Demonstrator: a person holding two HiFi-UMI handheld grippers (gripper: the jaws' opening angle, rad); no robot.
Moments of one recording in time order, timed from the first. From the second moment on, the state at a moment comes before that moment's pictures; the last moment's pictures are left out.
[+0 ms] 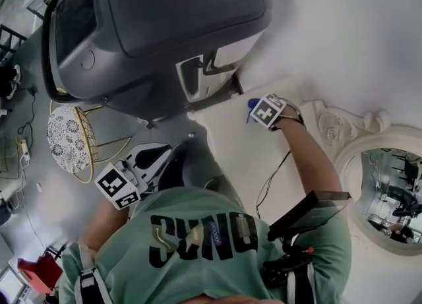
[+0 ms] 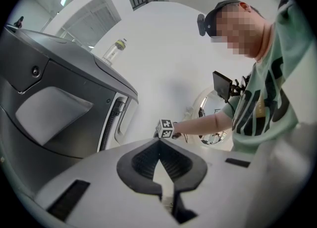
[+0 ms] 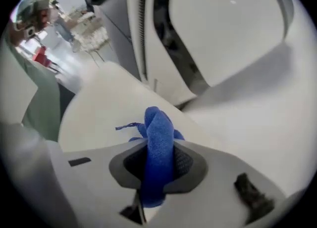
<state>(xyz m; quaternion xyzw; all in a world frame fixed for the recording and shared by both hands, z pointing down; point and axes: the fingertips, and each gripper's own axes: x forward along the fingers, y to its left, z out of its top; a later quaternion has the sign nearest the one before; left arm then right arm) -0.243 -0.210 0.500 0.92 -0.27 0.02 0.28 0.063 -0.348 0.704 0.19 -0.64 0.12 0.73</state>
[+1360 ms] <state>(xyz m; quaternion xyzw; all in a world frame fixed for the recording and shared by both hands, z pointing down) -0.236 -0.204 0.482 0.93 -0.26 0.01 0.27 -0.046 -0.192 0.737 -0.04 -0.61 0.16 0.78</state>
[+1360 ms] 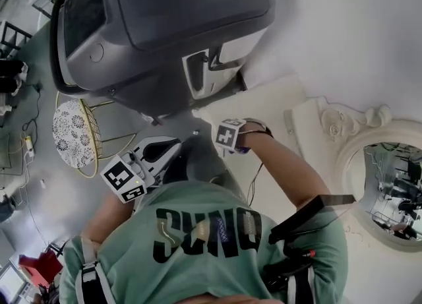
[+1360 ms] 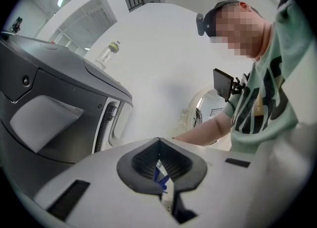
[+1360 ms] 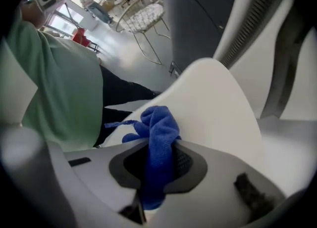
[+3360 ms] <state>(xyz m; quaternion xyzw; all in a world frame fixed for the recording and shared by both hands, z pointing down) -0.156 -0.197 0.476 0.96 -0.05 0.08 0.26 -0.095 -0.139 0.724 0.43 -0.76 0.19 0.44</state>
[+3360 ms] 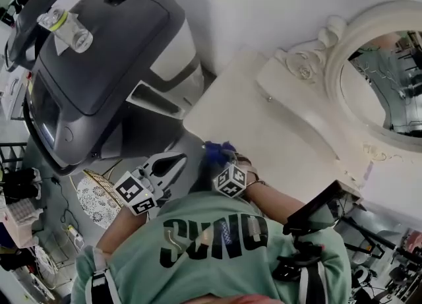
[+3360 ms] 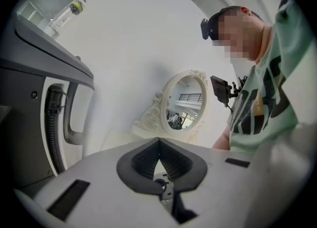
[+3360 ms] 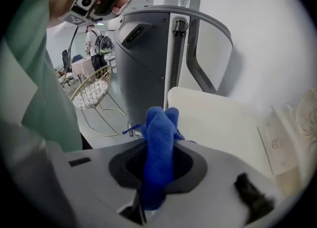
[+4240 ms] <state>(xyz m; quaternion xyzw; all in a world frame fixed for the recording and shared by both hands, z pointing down) -0.166 -0.168 0.482 0.96 -0.07 0.09 0.26 0.167 -0.235 0.727 0.70 -0.54 0.23 0.40</state>
